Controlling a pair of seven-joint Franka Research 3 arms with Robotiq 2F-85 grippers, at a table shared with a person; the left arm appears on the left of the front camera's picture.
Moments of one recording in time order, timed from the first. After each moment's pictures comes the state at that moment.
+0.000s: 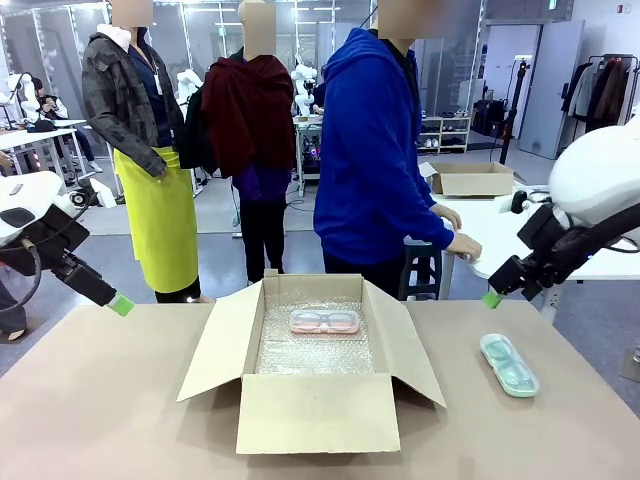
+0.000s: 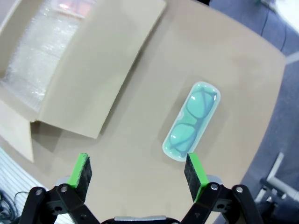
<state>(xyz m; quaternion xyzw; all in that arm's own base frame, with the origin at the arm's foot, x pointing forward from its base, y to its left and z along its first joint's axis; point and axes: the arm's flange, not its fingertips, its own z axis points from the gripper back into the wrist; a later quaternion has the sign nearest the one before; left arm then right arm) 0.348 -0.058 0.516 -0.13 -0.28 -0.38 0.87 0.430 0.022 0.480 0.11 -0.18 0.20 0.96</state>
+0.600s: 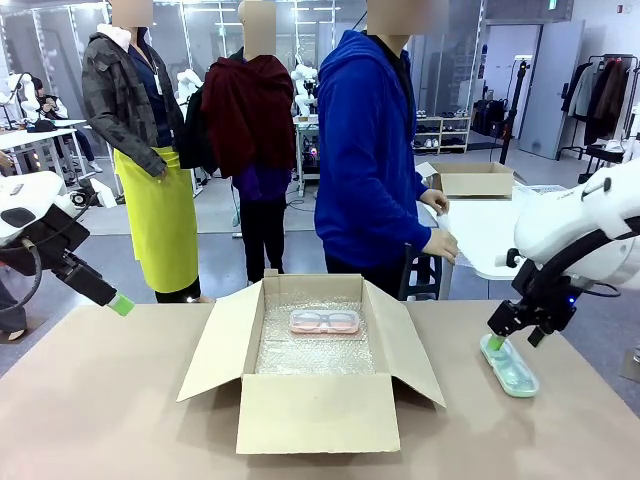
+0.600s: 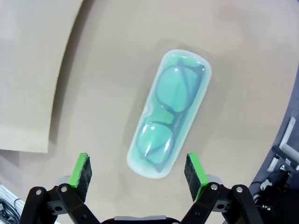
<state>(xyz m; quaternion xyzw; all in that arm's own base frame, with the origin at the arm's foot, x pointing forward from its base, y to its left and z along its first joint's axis) 0.348 -0.058 0.516 -0.13 -0.28 -0.38 0.87 0.484 -0.010 0.379 0.09 -0.09 0.13 0.98</state>
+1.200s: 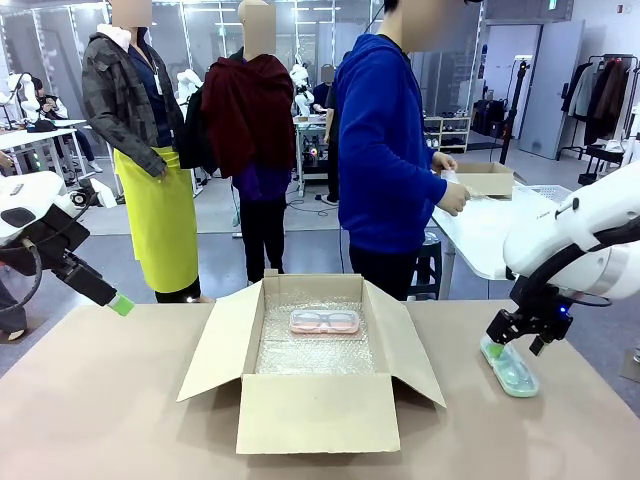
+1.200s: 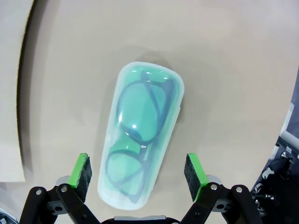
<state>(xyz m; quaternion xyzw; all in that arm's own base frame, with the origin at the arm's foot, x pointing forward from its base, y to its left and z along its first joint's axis) 0.348 -0.058 0.516 -0.13 -0.28 -0.38 0.87 0.517 -0.023 0.338 0.07 -0.07 0.09 0.99</state>
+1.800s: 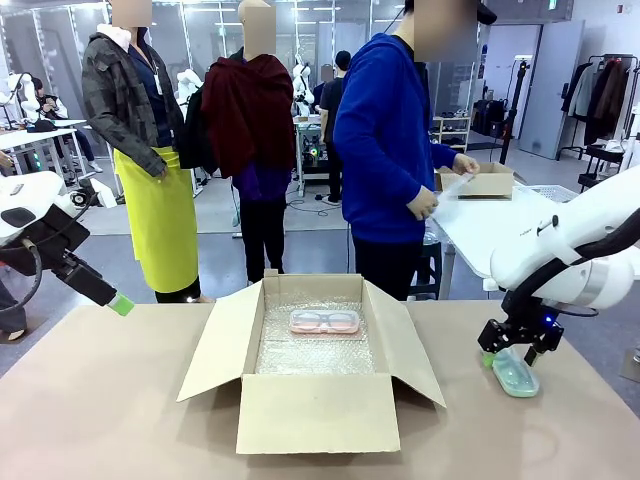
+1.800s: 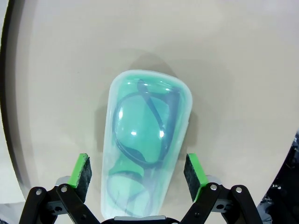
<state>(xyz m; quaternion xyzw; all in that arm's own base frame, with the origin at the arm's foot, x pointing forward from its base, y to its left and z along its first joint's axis) 0.348 -0.058 0.516 -0.13 -0.28 -0.38 0.87 0.527 -0.010 0.312 0.06 -0.05 0.06 1.00</state>
